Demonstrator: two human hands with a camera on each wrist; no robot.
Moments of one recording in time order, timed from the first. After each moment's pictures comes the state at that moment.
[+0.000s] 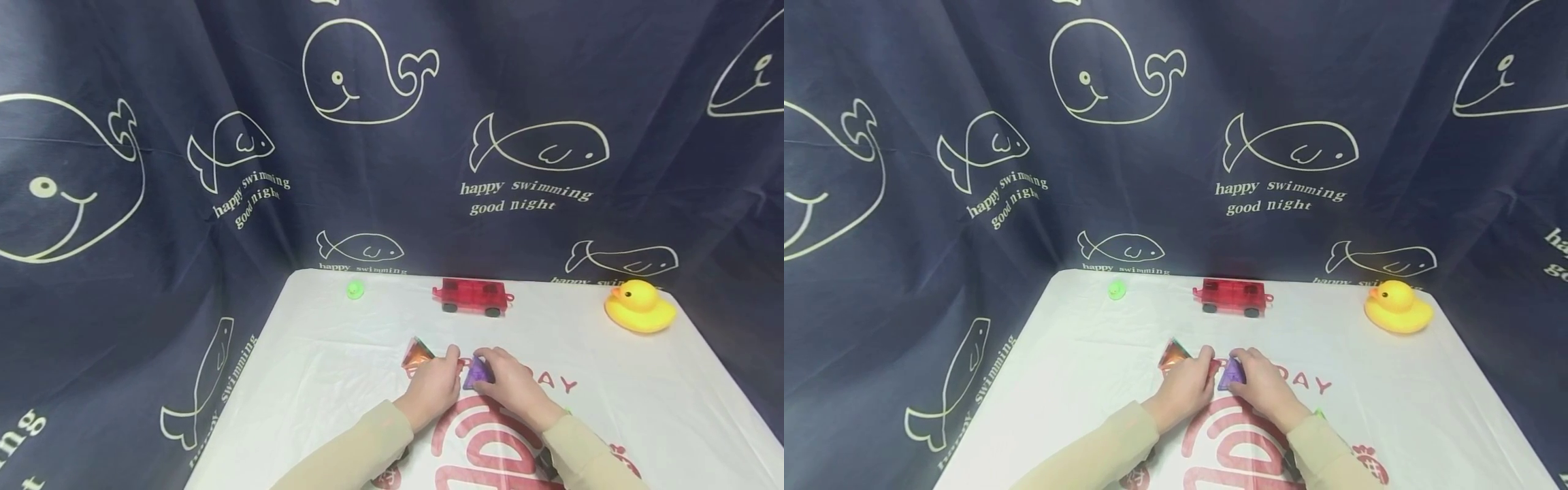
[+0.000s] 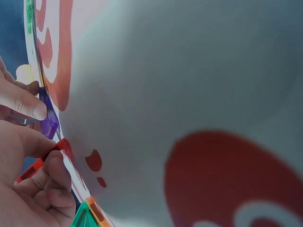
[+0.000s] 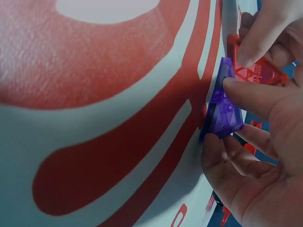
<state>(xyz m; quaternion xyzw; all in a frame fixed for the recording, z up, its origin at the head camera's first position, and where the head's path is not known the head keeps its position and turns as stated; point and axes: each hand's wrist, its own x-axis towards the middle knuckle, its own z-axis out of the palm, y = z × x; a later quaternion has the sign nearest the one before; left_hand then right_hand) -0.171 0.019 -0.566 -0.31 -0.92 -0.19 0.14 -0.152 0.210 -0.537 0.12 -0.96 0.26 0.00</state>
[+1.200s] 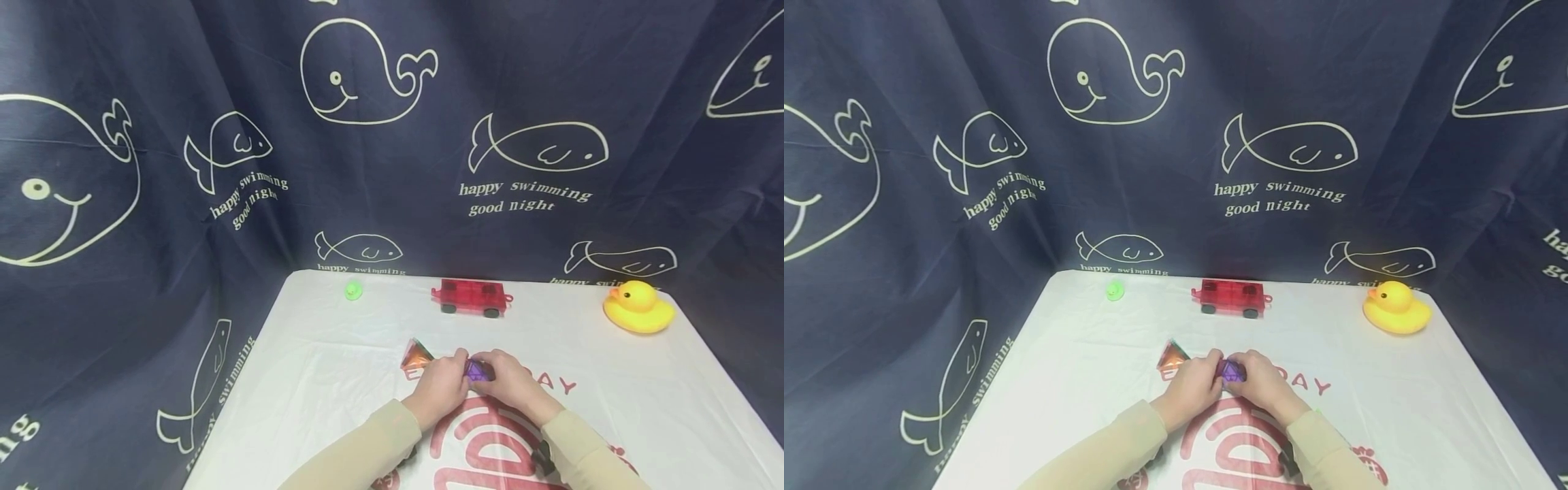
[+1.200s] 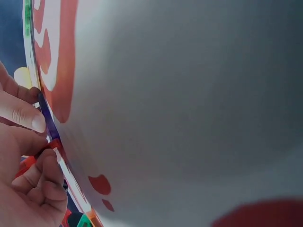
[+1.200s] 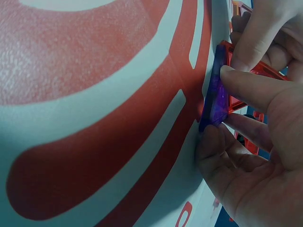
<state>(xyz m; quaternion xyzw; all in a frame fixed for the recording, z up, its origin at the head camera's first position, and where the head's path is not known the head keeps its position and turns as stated) -0.177 0.036 -0.568 -0.31 -0.93 -0.18 0.12 -0.164 0.216 -0.543 0.13 -0.94 0.30 -0.03</state>
